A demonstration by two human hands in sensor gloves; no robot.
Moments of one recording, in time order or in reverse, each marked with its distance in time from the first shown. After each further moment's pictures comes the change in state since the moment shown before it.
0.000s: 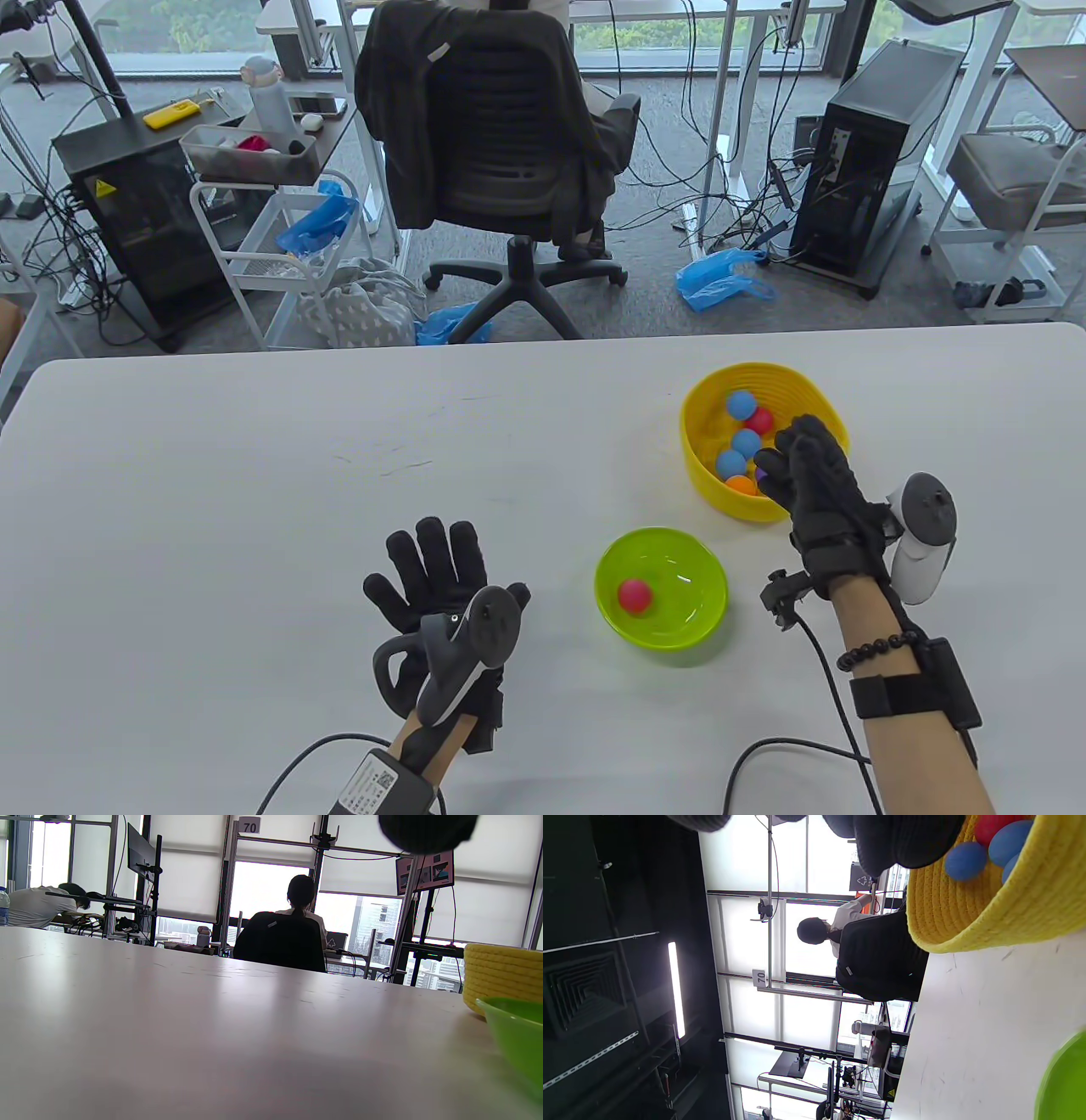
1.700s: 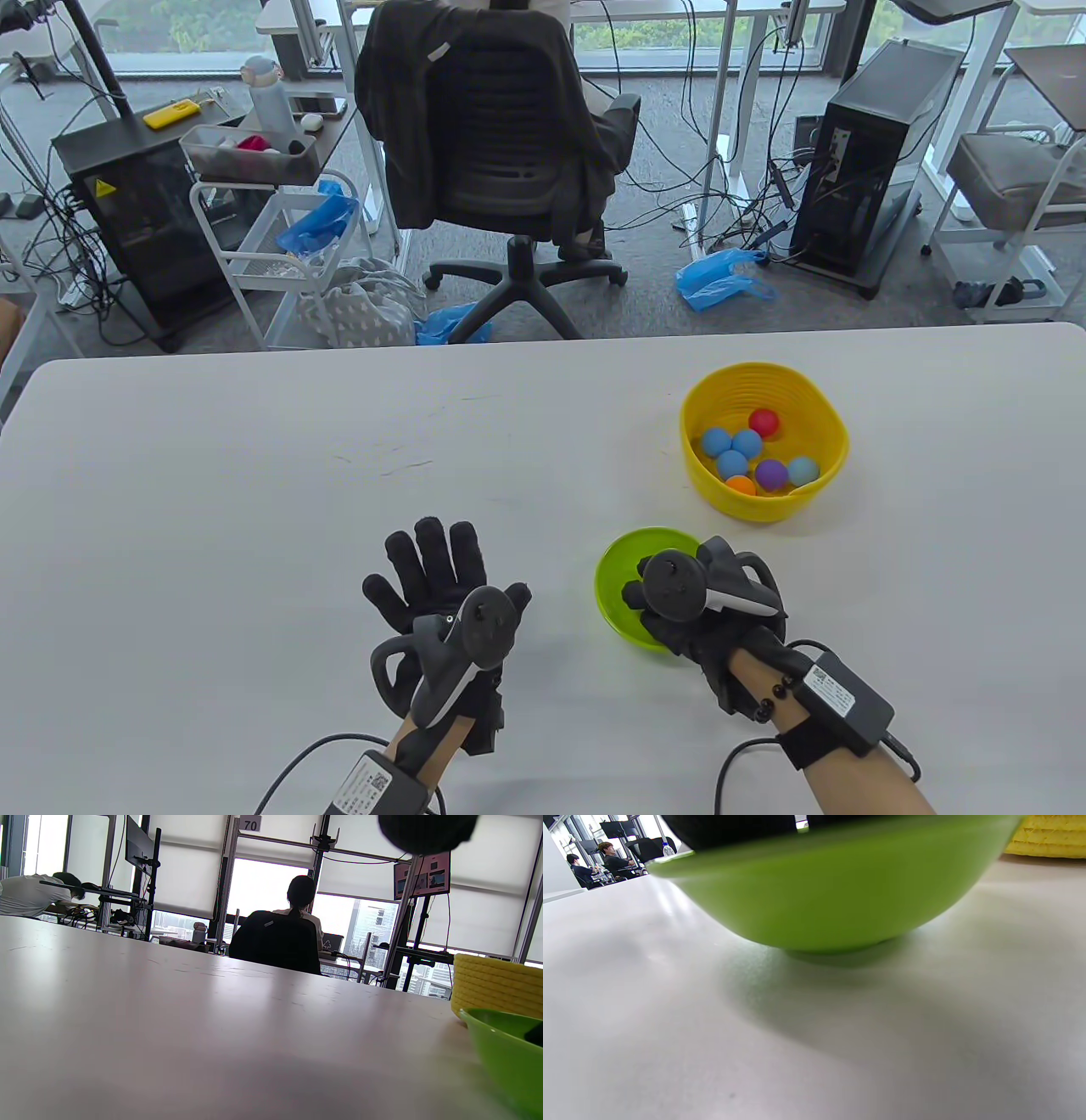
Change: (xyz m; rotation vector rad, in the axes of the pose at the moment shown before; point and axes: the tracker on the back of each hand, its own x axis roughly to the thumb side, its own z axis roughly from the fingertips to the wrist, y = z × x) left_hand -0.003 0.002 0.001 -0.006 -0.009 0.042; right_hand -0.041 0.149 0.038 0.701 -0.060 1.279
